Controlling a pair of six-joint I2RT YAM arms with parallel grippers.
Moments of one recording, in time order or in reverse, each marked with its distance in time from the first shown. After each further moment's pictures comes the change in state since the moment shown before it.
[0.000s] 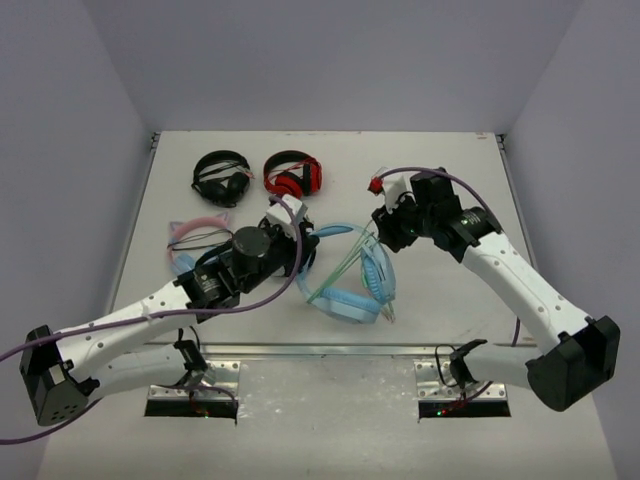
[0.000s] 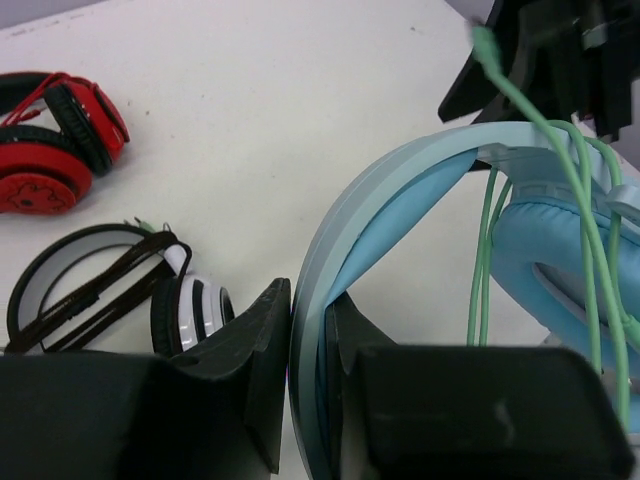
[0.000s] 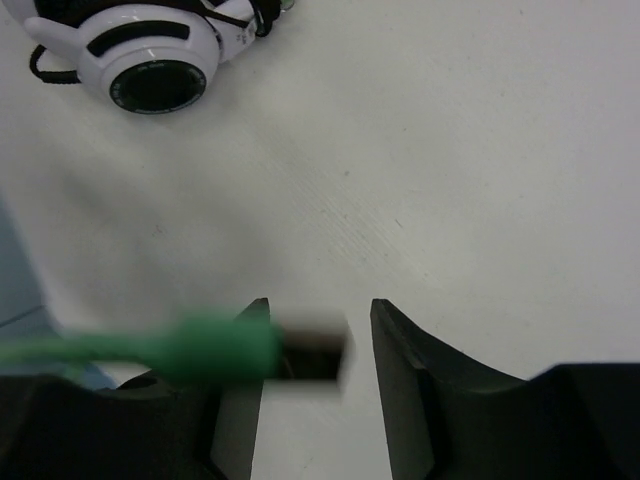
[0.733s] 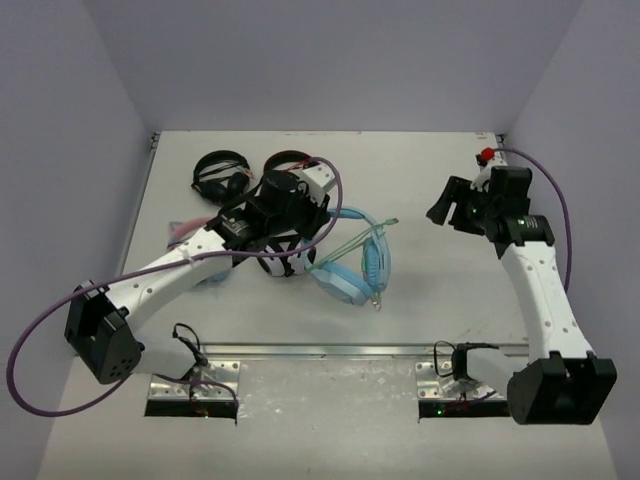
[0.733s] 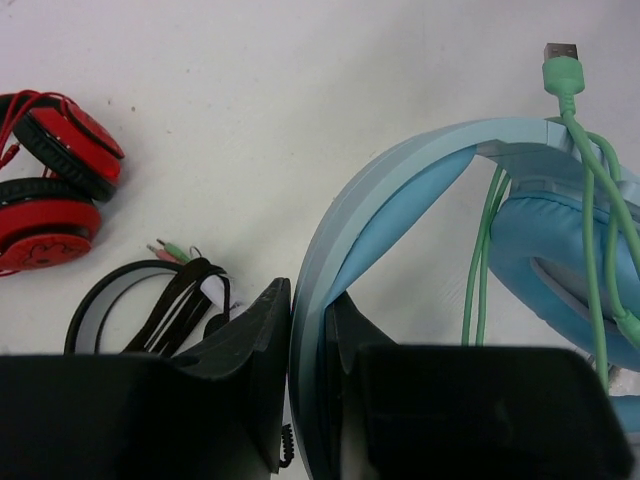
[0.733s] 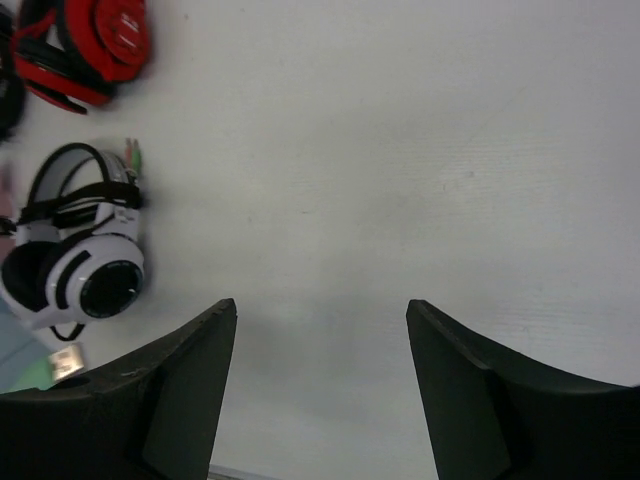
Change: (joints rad) left arm 0.207 0.377 0.391 -0.227 0.327 0.232; right arm -0.517 -0.081 -0.079 0.014 -0.047 0.571
